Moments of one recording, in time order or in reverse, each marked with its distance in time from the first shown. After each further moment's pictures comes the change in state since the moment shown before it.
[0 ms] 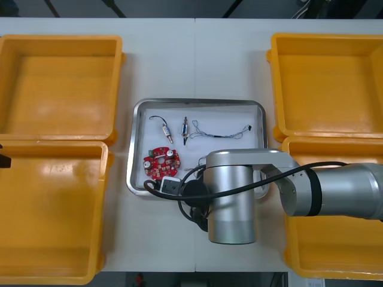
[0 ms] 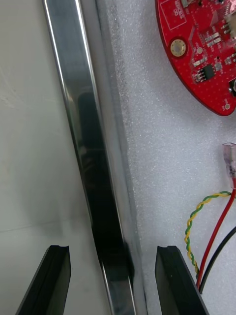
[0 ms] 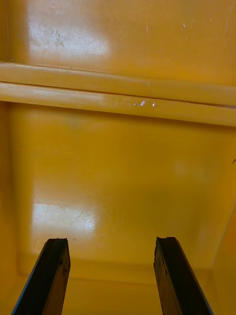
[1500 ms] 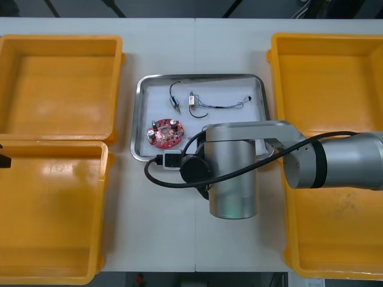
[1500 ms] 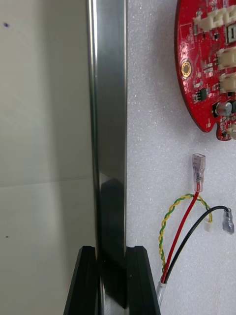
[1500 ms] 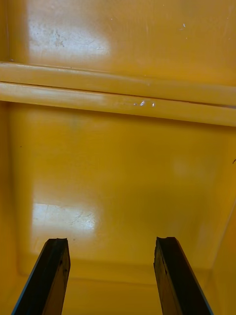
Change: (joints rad) right arm -0.149 -0.045 0.007 0.018 0.077 0.013 0.167; left arm 0.000 0.000 0.000 0.000 0.000 0.000 0.000
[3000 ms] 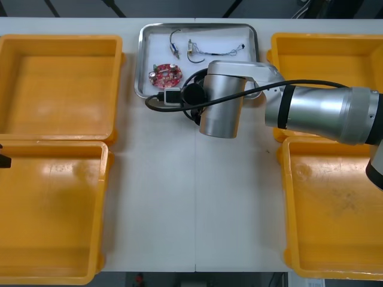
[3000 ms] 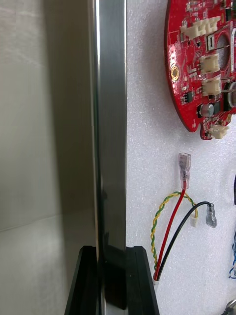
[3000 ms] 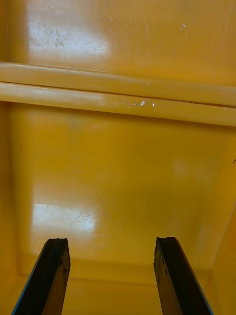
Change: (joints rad) right arm -0.188 0.121 0.000 0.643 0.000 -0.465 0.171; left arm 0.000 0.000 0.000 0.000 0.000 0.000 0.000
